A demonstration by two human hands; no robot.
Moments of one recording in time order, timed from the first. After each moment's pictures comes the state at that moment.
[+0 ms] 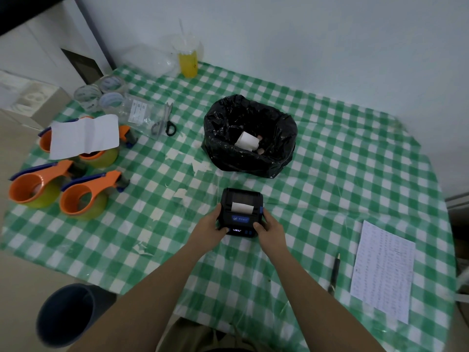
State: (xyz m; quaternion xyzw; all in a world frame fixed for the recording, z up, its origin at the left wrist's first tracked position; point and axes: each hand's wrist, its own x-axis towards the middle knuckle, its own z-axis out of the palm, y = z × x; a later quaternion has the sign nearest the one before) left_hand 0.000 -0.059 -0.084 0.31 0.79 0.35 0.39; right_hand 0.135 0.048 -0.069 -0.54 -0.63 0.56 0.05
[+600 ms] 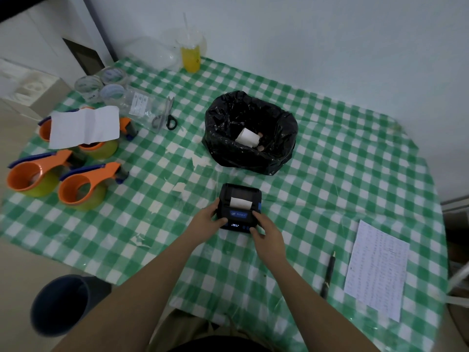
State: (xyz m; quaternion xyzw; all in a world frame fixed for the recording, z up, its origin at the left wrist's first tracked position) left_hand -0.007 -0.060 -0.081 0.27 0.76 0.39 0.44; right_hand 0.155 0.031 -0.073 -0.47 -0.75 0.46 0.06
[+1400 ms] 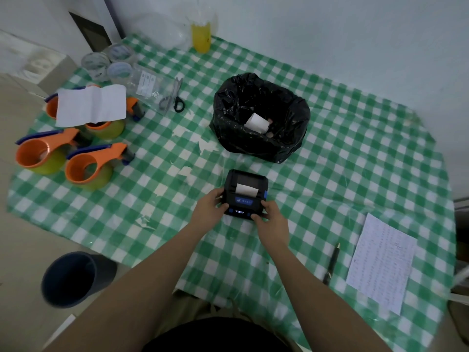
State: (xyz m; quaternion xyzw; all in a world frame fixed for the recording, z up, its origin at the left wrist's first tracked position) left_hand 0.005 -0.061 -0.082 0.19 0.79 0.43 0.39; right_hand 0.146 0.032 -0.081 -0.53 -0.72 0.44 0.05
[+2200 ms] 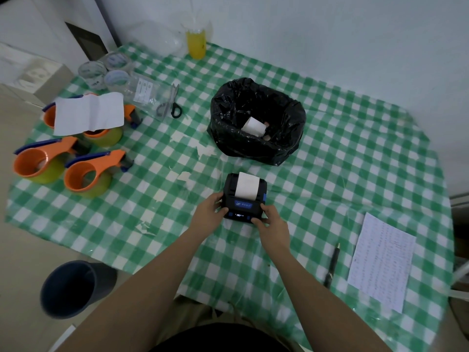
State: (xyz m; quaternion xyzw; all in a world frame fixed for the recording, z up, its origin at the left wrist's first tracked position) left_hand 0.006 -0.064 -0.074 0.20 0.79 0.42 0.40; right_hand 0.152 0.029 -0.080 -0.52 -0.72 0.45 0.05
